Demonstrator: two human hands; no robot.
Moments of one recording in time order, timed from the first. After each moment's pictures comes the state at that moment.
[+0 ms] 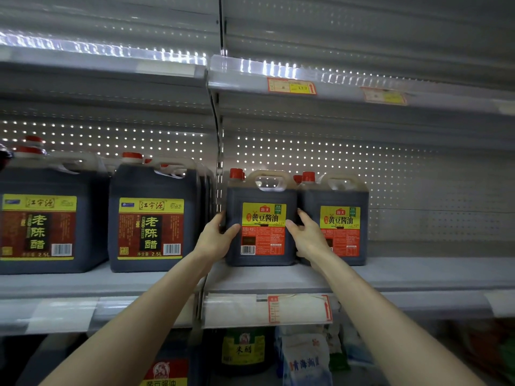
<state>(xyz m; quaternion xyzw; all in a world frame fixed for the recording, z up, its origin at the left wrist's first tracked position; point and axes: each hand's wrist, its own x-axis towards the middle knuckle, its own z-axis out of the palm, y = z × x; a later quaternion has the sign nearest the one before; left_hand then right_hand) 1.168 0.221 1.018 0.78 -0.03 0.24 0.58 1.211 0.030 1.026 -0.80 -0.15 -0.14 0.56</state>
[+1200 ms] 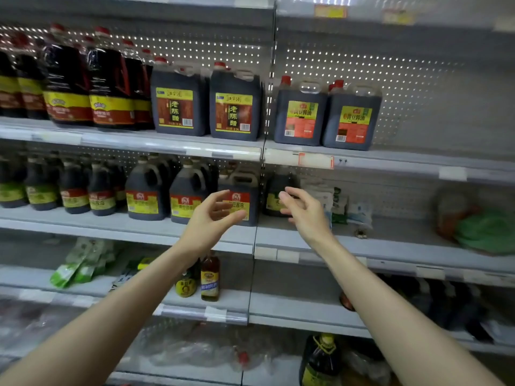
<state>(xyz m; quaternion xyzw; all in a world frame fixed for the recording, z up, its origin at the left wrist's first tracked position) 0.766 0.200 0.881 0.77 0.00 0.25 0.59 0.853 0.015 0.896 -0.75 -0.22 -0.05 0.62</state>
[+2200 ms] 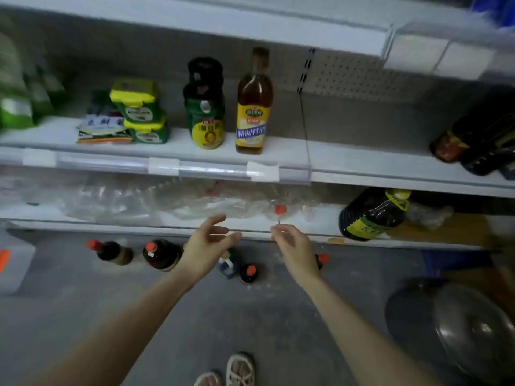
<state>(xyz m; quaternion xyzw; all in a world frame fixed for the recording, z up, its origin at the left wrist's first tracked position) 0.787 0.398 0.428 0.74 0.23 -0.07 0.63 0.838 0.209 0.410 -0.82 0.04 0.18 0.55</state>
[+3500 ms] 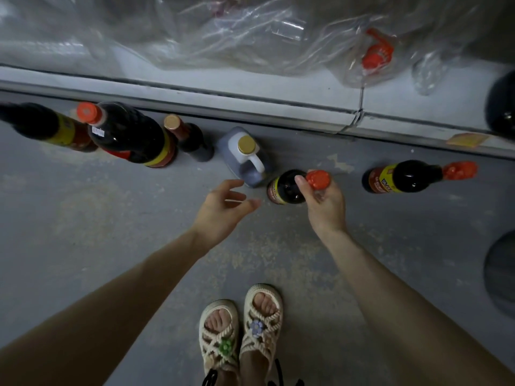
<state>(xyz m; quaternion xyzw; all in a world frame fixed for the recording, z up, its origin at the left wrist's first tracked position) 0.759 0.402 -0.008 0.70 0.35 -0.23 0.58 0.828 0.223 -0.044 -0.83 0.12 0.17 0.51</state>
